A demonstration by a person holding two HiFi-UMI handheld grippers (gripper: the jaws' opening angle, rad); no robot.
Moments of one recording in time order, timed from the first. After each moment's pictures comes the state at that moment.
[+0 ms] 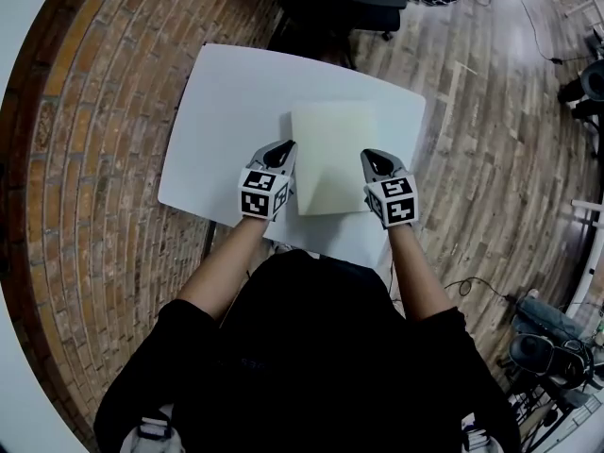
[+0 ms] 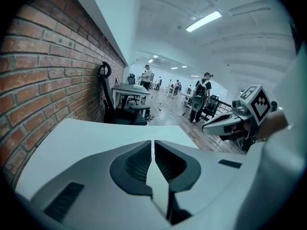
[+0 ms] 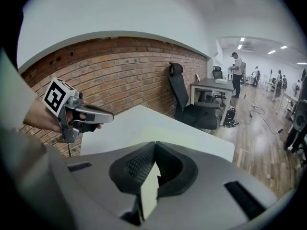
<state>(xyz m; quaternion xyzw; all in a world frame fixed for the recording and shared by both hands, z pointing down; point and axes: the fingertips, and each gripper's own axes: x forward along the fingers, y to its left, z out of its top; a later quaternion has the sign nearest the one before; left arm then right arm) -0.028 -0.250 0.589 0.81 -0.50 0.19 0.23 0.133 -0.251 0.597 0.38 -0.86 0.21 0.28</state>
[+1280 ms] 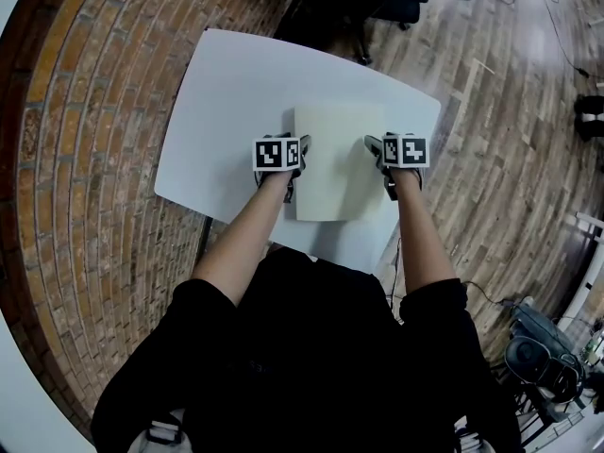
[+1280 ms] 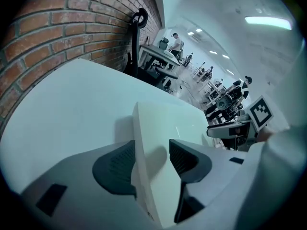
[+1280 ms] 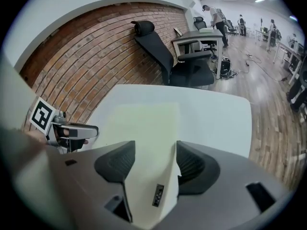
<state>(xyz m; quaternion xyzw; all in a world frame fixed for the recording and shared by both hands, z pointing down) -0.038 -0.290 0.715 0.67 -0.52 0.25 0.48 0.162 -0.335 0.727 0.36 -0.75 0.42 0.35</state>
